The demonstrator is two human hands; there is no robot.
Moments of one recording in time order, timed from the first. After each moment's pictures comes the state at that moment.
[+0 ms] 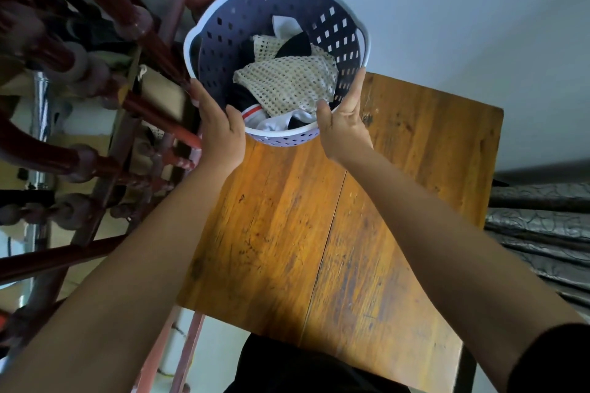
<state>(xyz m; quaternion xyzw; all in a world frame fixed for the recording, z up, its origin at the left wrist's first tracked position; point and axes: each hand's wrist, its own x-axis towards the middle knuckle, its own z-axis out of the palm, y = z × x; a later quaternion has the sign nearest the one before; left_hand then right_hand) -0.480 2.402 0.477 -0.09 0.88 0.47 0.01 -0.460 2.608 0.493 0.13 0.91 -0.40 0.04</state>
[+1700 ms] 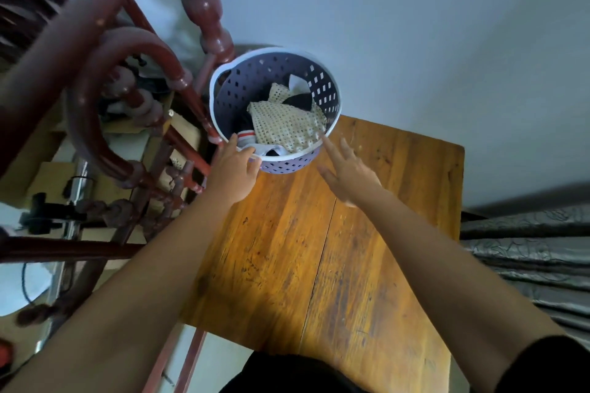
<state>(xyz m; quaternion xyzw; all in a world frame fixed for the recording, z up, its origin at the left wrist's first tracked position) -0.437 2.399 0.541 0.04 0.97 0.18 0.13 -0.405 2.646 0.545 0.01 0.96 -0.18 0.22</state>
